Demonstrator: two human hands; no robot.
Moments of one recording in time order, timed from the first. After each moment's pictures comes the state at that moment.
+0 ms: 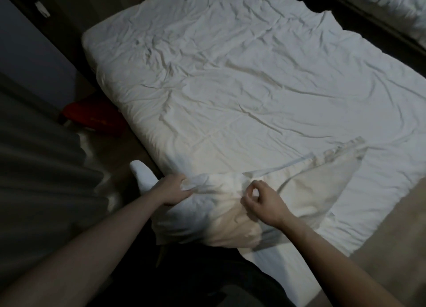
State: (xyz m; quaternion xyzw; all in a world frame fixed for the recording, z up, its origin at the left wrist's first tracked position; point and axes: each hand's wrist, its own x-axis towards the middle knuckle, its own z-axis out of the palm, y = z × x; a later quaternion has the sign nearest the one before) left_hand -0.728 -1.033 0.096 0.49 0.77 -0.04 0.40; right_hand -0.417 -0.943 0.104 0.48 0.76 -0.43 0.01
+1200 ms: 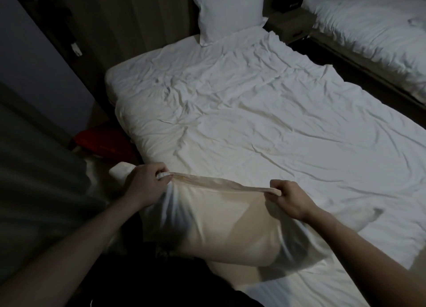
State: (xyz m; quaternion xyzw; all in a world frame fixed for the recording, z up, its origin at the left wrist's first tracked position) left_hand -0.855 -1.008 0.203 0.46 0.84 0.22 0.17; right_hand -0.489 -0.829 0.171 0.46 0.81 -0.37 0.00
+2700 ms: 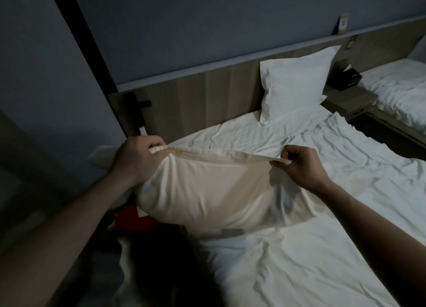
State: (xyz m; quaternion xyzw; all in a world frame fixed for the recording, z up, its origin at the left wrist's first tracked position) left_hand -1.424 -0.798 0.345 0.46 0.82 0.33 0.05; right_hand -1.087 -0.541 0.286 0.37 0.83 -0.32 -0.27
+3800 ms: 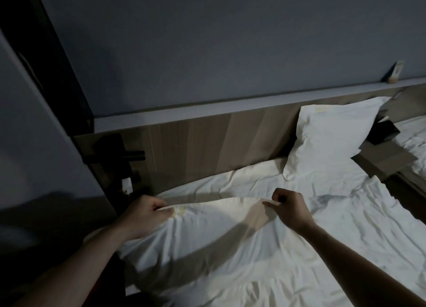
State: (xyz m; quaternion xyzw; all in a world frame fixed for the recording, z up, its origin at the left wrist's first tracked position) left_hand -1.681 -0.569 0.178 0.38 0.81 0.32 0.31; right_hand -1.379 -0.263 0.140 0.40 0.85 -0.30 -0.16
